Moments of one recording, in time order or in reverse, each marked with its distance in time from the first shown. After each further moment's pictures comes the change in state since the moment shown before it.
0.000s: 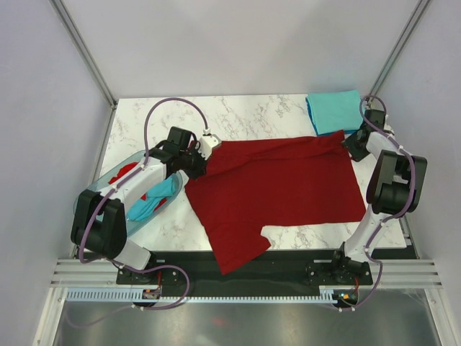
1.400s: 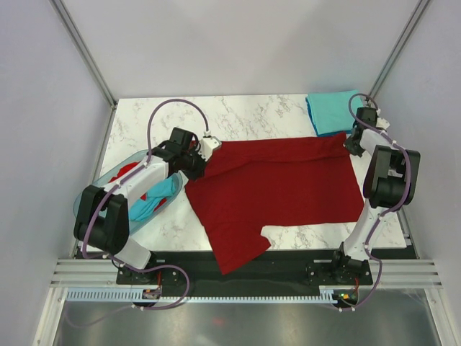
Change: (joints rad) left arm 0.000 0.037 0.004 -0.018 -0.051 -0.001; right arm 0.030 0.079 0.074 0.024 0.171 -0.084
